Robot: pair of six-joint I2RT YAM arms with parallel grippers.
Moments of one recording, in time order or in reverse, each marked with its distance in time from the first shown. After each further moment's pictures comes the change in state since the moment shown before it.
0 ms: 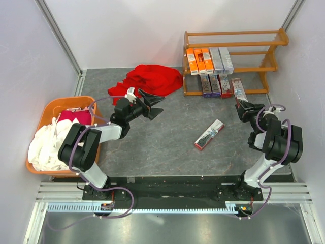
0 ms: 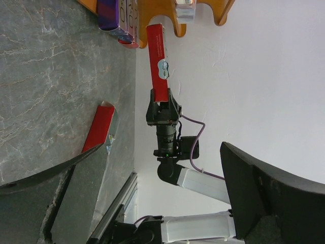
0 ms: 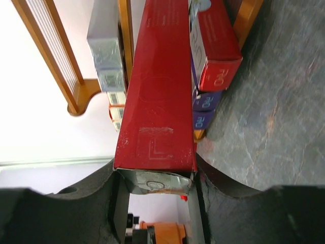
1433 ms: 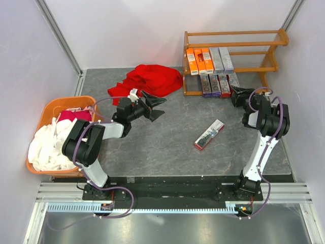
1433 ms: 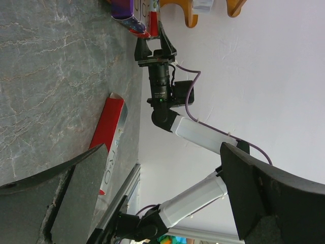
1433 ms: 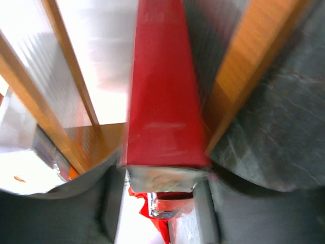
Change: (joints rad) left arm 0.002 0.073 0.023 0.005 0.051 0.000; right arm 0.120 0.488 0.559 -0.141 0.131 -0.038
